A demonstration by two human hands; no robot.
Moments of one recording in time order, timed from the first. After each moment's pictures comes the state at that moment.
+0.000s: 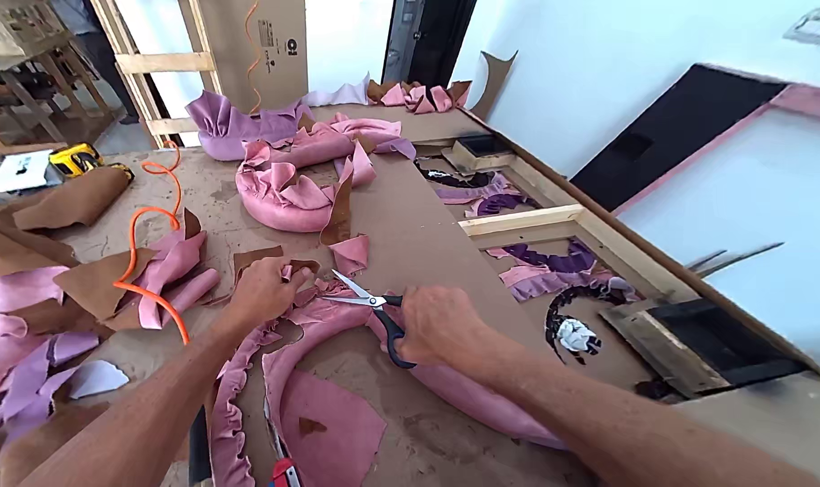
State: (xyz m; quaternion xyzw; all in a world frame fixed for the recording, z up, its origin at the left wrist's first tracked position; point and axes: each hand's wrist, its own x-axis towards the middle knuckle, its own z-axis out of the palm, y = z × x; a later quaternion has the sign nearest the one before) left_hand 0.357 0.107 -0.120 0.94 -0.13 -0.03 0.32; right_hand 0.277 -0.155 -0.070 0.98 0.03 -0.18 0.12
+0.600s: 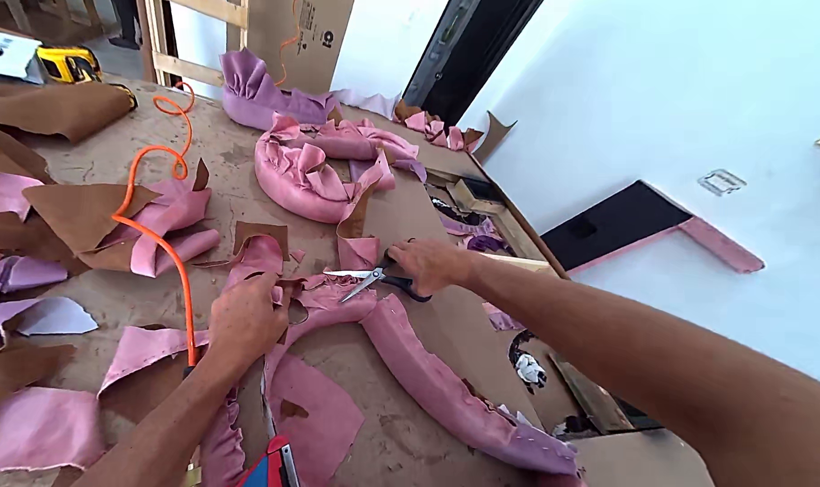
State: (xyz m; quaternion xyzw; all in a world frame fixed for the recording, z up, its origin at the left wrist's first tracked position) left_hand 0.269 0.112 -0.149 0.96 0.03 0.06 0.26; right_hand 0.416 -0.186 -0.064 0.90 0.32 -0.18 0.25
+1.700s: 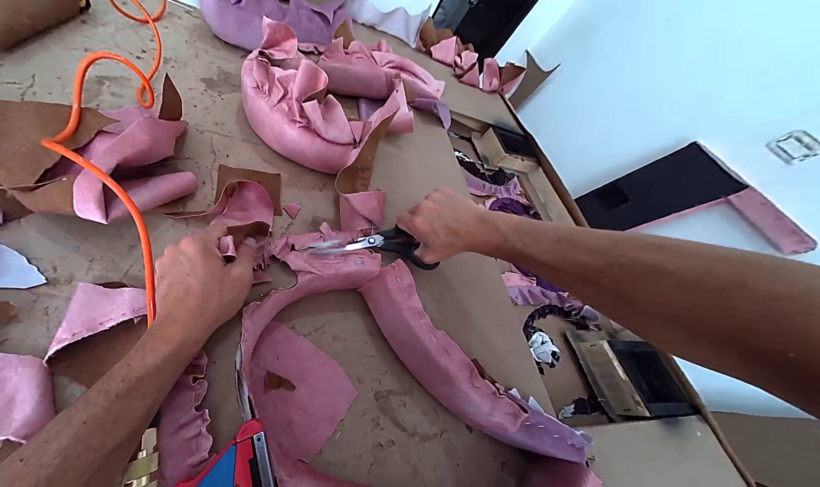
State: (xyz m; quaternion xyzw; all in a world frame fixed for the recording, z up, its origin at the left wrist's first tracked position) left_hand 0.264 0.124 -0.155 0.93 0.12 0.11 0.34; right_hand 0.422 -0.195 -0.076 0.83 0.50 -0.08 0.25
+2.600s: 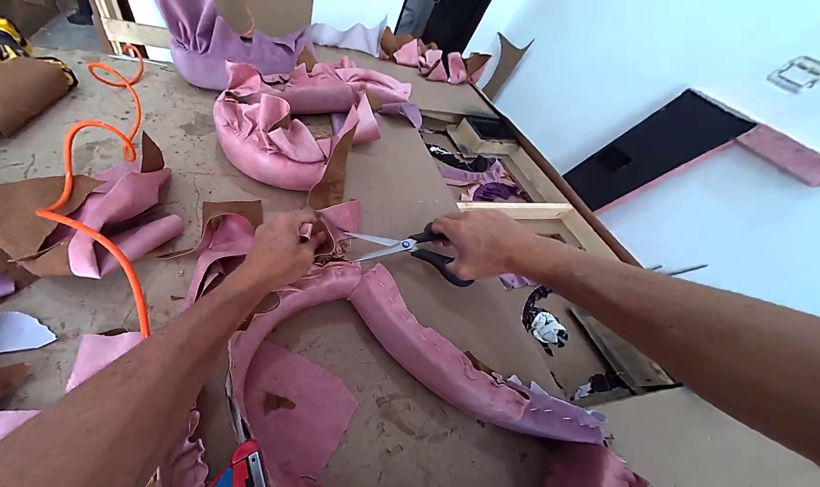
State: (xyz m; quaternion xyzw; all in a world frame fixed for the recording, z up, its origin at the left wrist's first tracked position) left_hand 0.363 0.055 -0.140 0.90 -0.18 0.02 0.40; right_hand 0.378 -0.283 -0.070 0.95 0.28 -0.08 0.13
